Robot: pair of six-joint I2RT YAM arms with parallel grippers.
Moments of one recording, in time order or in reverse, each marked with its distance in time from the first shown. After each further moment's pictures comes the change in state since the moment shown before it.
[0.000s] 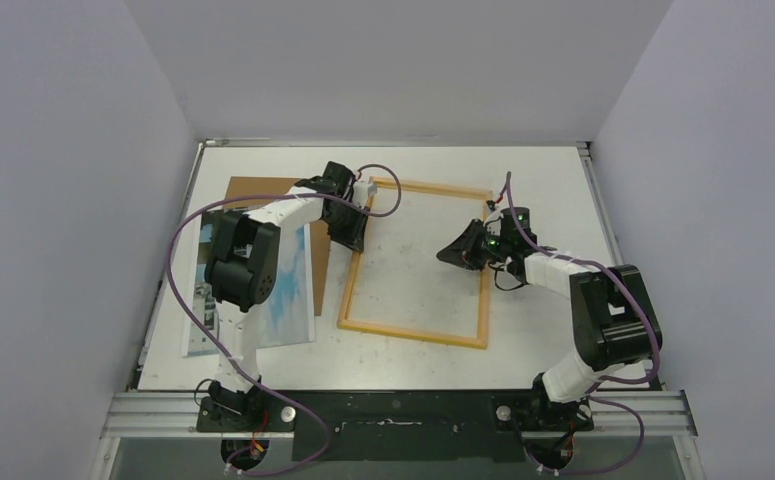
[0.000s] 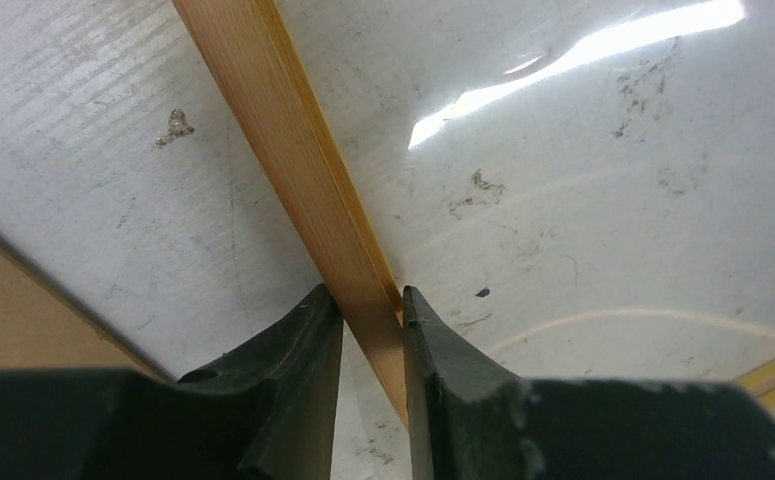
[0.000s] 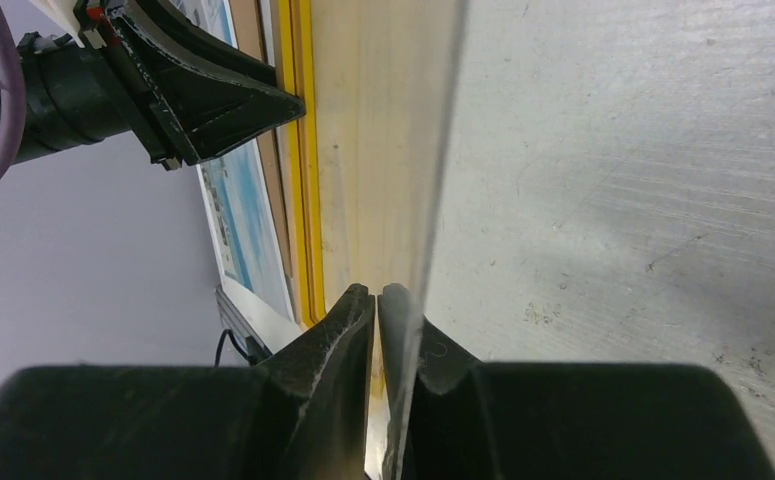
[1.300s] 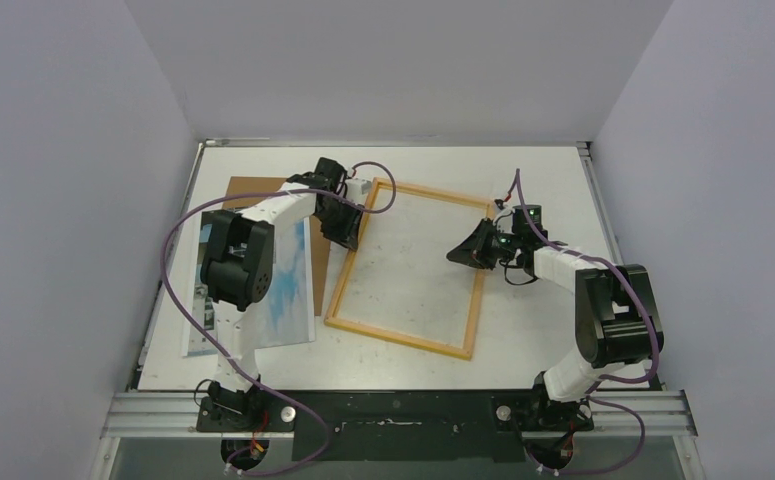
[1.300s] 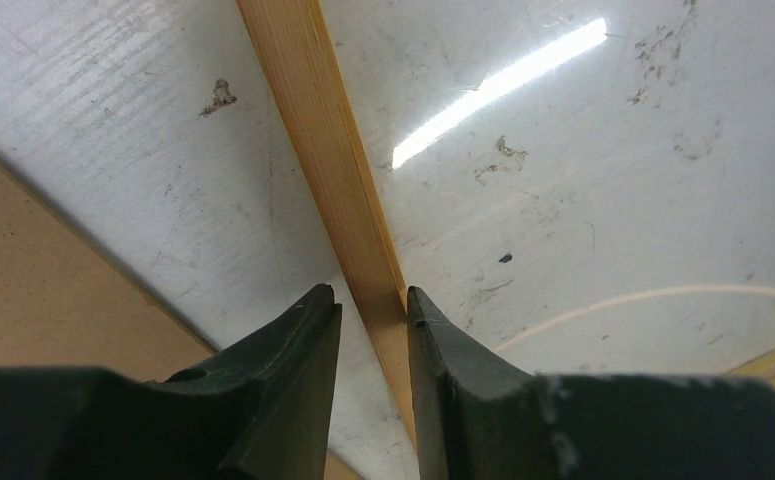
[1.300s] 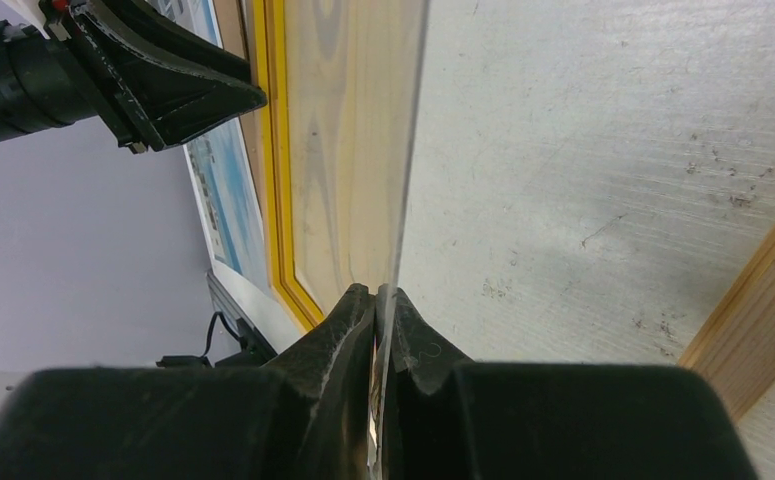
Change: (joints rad) left arm 0.035 -0.016 0.016 -0.056 0.022 0.067; right arm -0.088 0.003 0.042 -0.129 -0.076 -0.111
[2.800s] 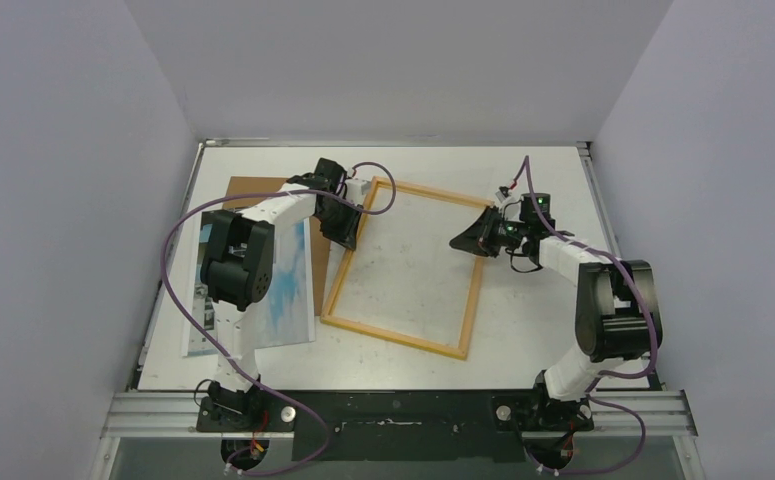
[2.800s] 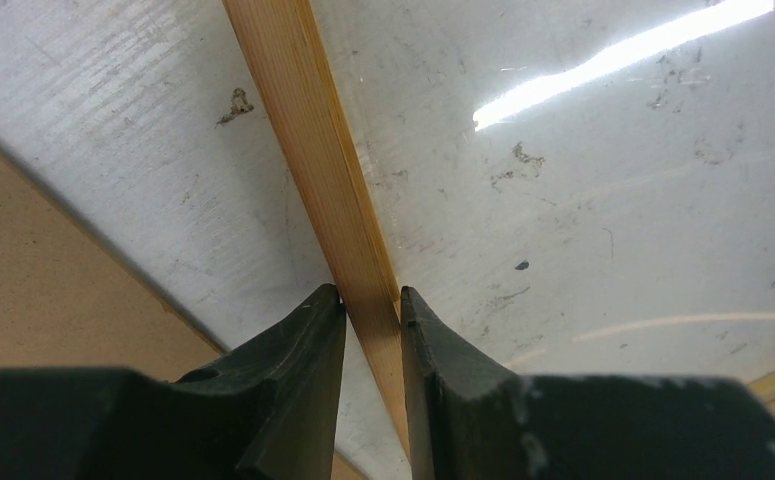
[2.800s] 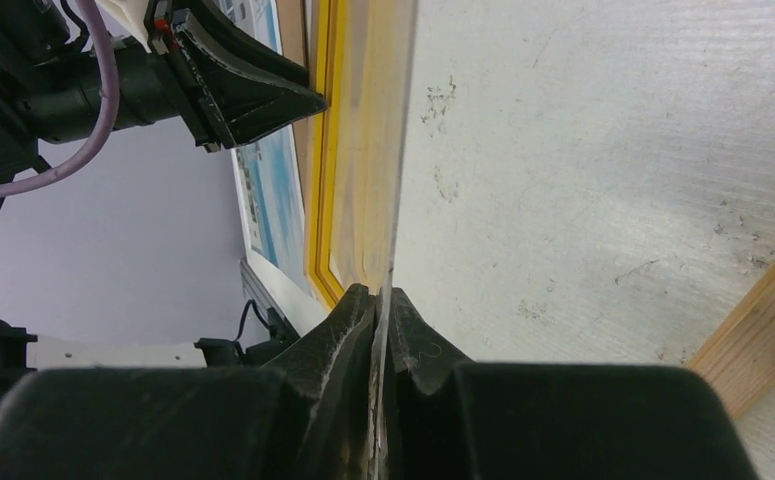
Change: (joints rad) left arm 0.003 0.000 -0.010 0.025 -0.021 0.018; right arm -0.042 0.027 0.097 -0.033 -0.106 -0.016
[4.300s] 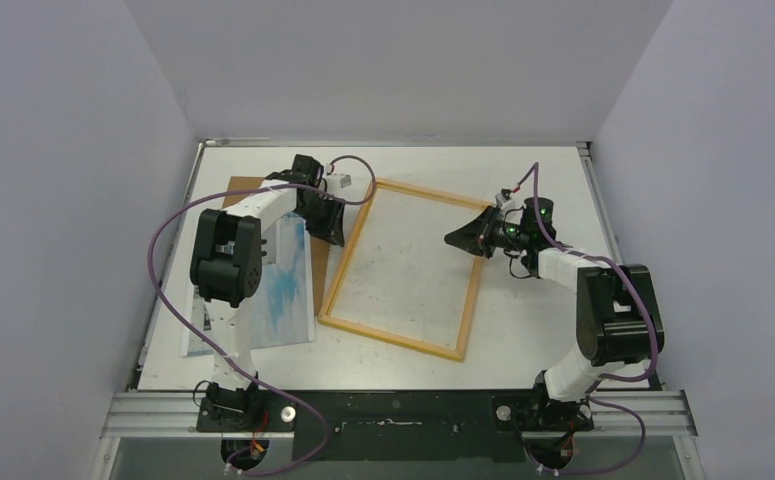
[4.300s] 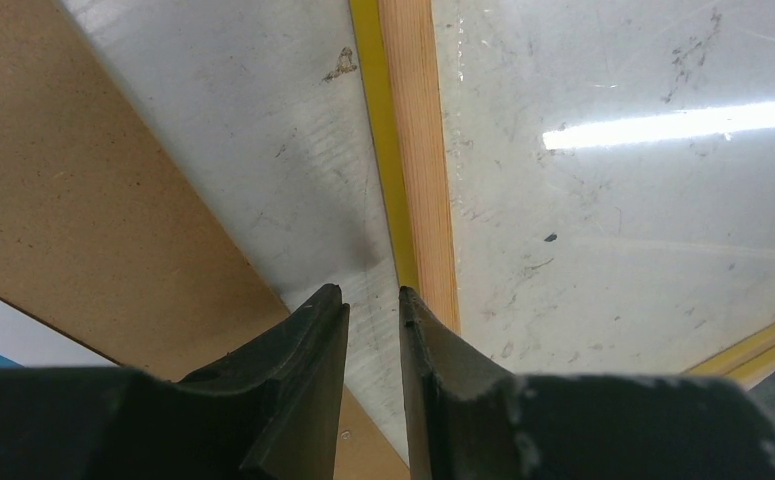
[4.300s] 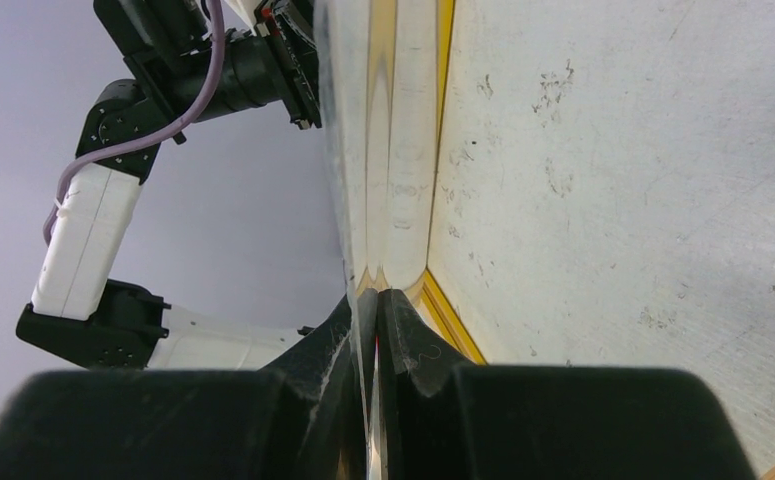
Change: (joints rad) left arm 0.112 -0.001 -0.002 -0.023 0.119 -0.018; right arm 0.006 -0.020 -0.120 0.333 -0.108 0.337
